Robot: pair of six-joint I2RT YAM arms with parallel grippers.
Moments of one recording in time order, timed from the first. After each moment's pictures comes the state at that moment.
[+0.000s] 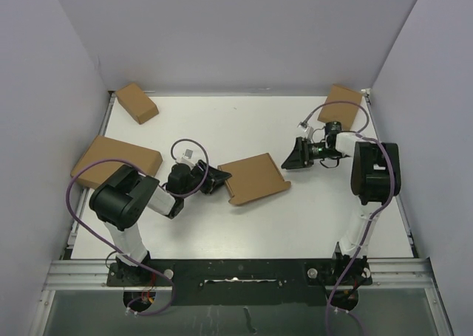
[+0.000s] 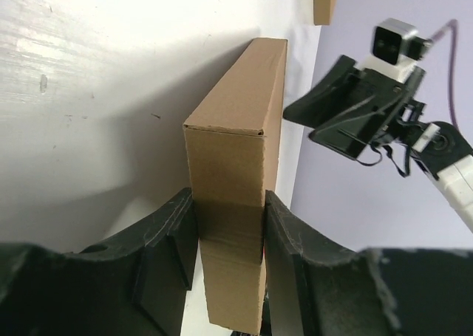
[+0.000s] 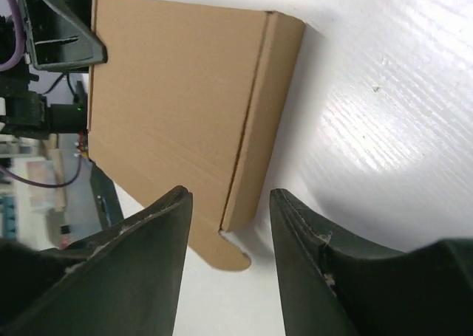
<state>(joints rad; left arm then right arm) -0.49 1.81 0.45 1.01 0.30 -1.35 -0.03 2.05 1.25 -0.56 -1.11 -0.23</state>
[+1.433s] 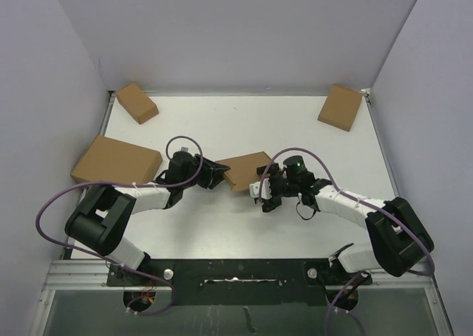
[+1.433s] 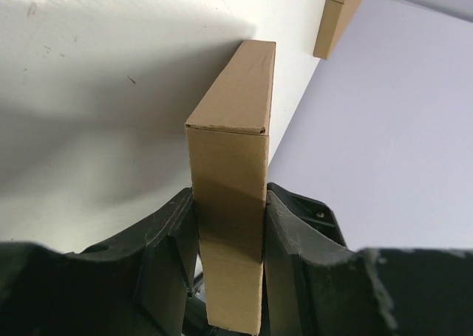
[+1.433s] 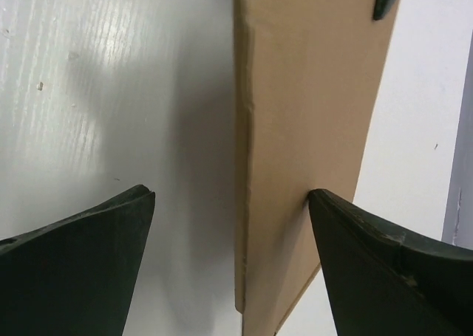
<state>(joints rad) -0.50 1.55 0.58 0.47 0.24 -1.56 0.54 1.35 0.62 0.00 -0.56 -1.21</state>
